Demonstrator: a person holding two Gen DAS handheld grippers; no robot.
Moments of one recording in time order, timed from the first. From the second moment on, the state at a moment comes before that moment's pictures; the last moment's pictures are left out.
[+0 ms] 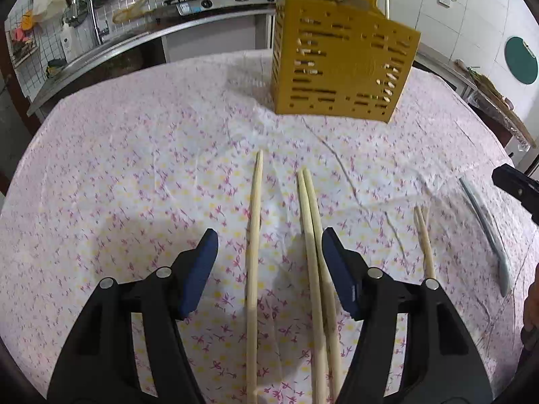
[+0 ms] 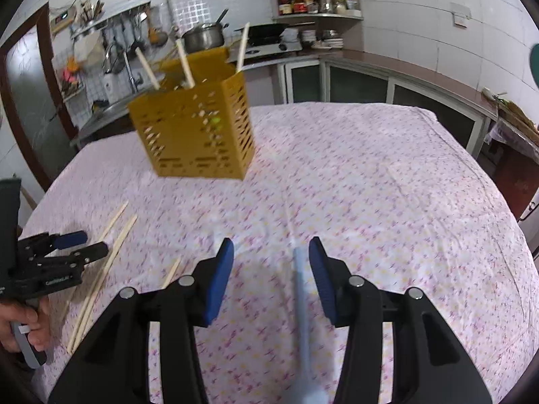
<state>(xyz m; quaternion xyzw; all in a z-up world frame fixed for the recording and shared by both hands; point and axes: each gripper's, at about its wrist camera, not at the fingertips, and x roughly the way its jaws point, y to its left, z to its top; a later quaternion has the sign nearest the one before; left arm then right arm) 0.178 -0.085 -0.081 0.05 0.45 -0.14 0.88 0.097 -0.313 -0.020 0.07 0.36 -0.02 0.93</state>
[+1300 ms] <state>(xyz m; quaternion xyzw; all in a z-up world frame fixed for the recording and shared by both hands) 0.224 -0.075 -0.089 0.03 0.48 -0.15 0.87 0.160 -0.245 -0.061 0.03 0.45 -0.01 0.89</state>
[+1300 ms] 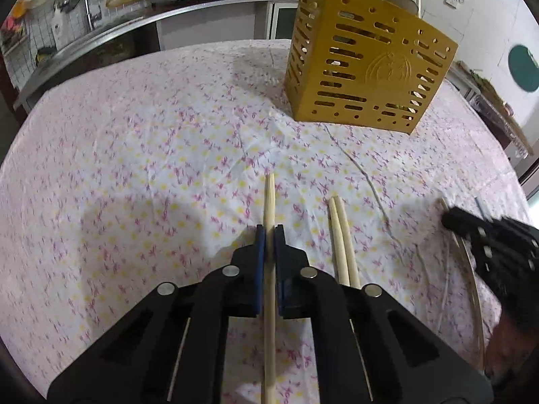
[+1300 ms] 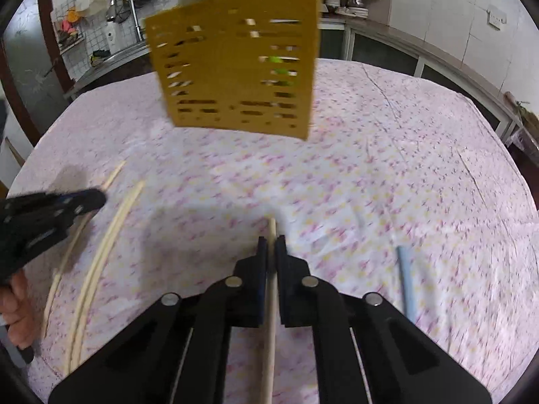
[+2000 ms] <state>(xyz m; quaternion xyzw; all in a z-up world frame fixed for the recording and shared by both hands) 0.243 -0.089 -0.088 0.04 0.50 -0.18 0.84 0.156 -0.298 -0.025 0.10 0.41 0.01 0.91</state>
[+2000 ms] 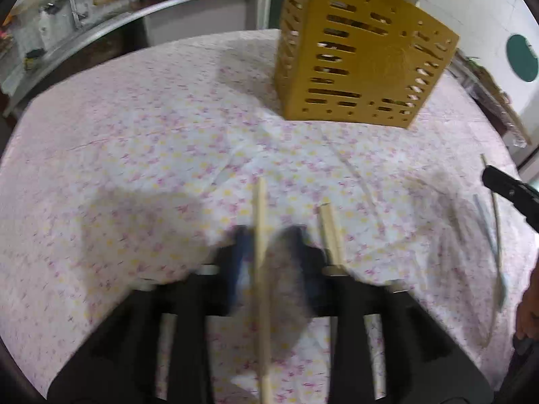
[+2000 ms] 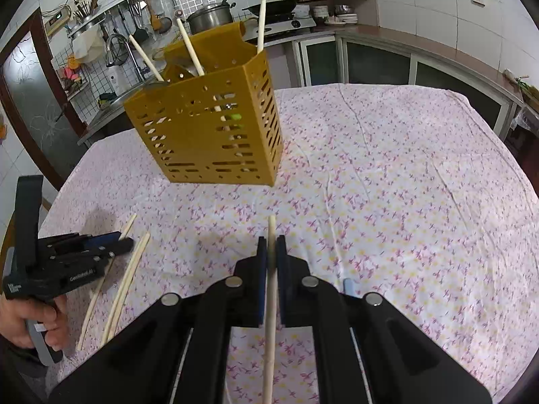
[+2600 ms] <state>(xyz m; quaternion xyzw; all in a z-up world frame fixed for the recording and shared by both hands) 0.264 -0.094 -0.074 0.07 0.47 -0.13 0.87 0.158 -0.304 -0.017 0.11 0.40 0.02 0.91</state>
